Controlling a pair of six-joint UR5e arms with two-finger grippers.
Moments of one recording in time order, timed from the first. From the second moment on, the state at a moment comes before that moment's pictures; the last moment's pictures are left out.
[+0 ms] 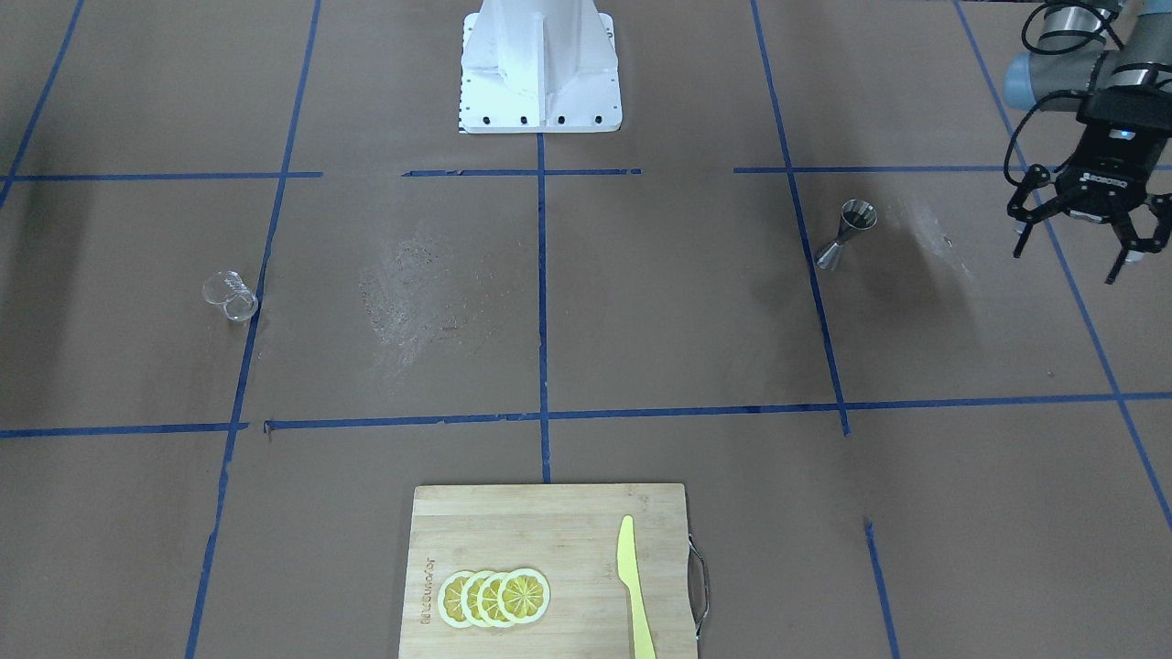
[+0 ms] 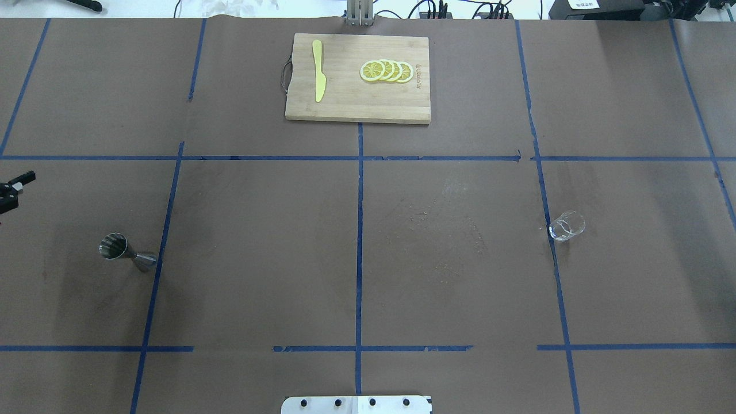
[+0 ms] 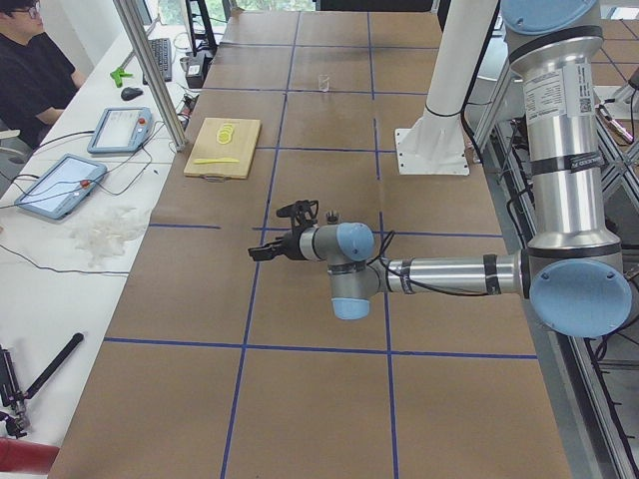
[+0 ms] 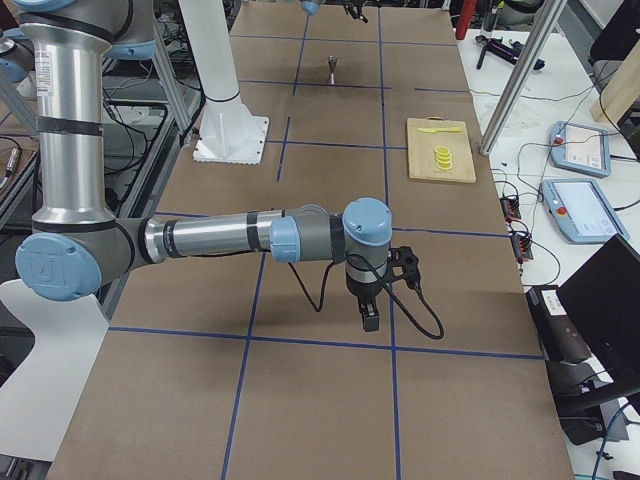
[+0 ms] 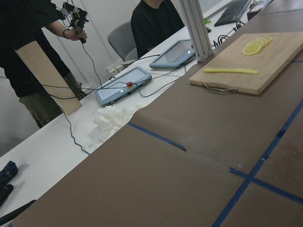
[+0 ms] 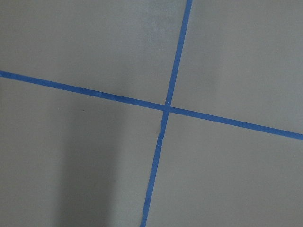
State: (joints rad) left arm -1.18 -1.43 -1.58 -3.00 -1.89 -0.07; right arm 1.57 -1.62 1.76 -1.60 2.29 -0.12
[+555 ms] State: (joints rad) left arm -1.51 -1.55 -1.62 -2.41 -2.11 0.26; right arm 1.57 -1.62 1.75 -1.60 2.29 -0.12
